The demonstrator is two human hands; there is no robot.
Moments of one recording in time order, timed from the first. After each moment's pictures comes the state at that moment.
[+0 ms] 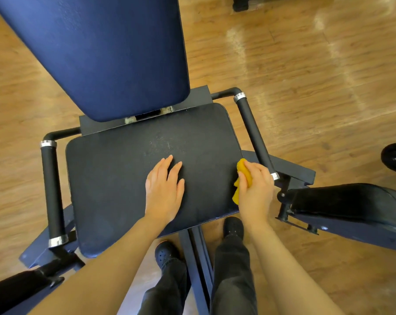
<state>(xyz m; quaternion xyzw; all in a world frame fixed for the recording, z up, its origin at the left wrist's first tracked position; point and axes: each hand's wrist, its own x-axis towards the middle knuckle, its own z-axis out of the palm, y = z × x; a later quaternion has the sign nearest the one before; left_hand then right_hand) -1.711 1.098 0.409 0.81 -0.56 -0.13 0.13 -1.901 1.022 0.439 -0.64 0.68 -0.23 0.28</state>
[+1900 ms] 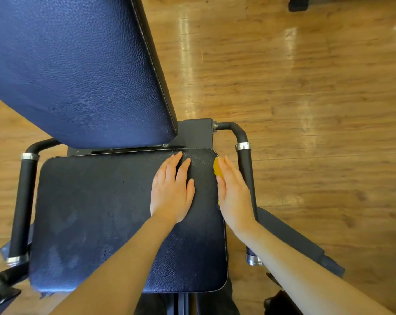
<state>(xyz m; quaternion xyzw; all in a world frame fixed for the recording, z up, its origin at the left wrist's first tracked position) -1.738 0.935 0.384 0.87 -0.49 -0.05 0.09 -1.871 0.849 0.387 -0.77 0.43 -0.16 0.43</state>
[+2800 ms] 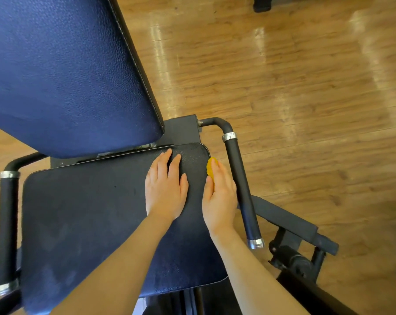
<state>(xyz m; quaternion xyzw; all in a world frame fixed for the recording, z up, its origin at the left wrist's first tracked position) -1.738 0.936 0.382 0.86 -0.49 -0.07 0.12 -1.858 0.896 0.384 -0.71 0.58 -0.20 0.34</state>
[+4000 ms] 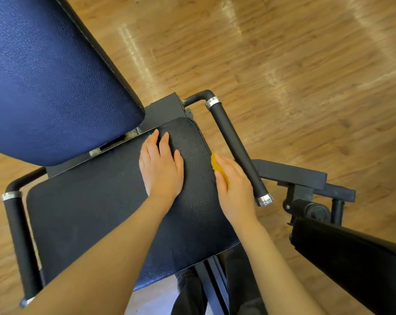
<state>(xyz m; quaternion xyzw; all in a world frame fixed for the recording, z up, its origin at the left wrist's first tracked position) -1.739 0.940 0.381 0.85 -0.51 -0.04 0.12 -1.907 0.942 0.382 -0.66 0.56 -0.26 0.43</state>
